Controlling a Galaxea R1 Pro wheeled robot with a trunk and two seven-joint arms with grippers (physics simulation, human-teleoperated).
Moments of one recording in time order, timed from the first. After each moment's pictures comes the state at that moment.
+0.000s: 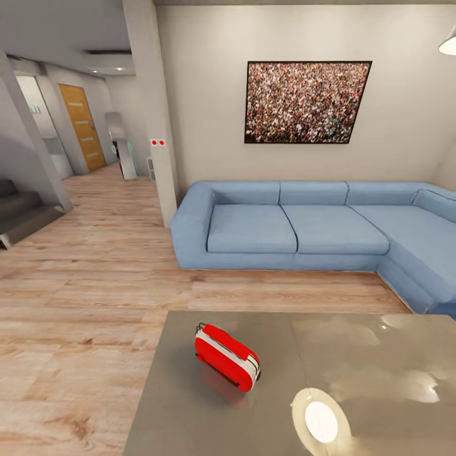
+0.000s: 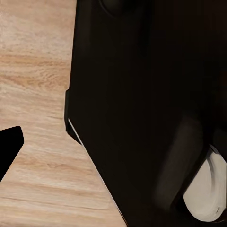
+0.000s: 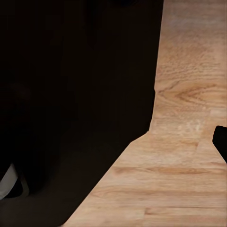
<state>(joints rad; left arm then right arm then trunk) 0.00 0.00 0.01 -0.05 0.17 -0.01 -0.01 0.00 0.00 0.01 -0.01 0.01 -0.05 0.00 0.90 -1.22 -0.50</state>
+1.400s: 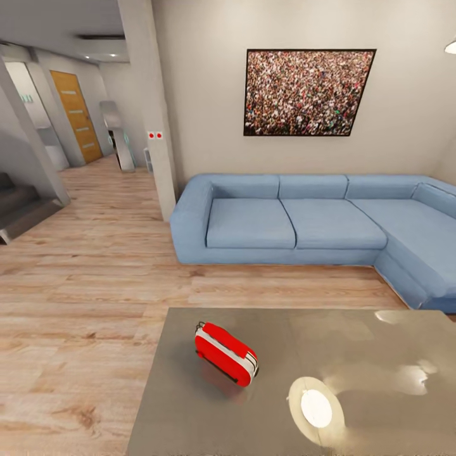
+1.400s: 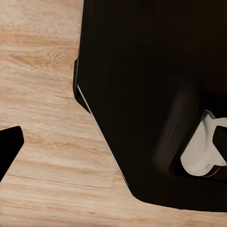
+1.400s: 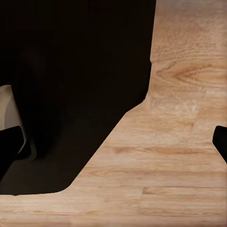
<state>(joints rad) 0.00 0.01 0.01 -0.04 0.17 -0.01 -0.01 0.00 0.00 0.01 -0.01 0.01 -0.05 -0.01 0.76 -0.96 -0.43</state>
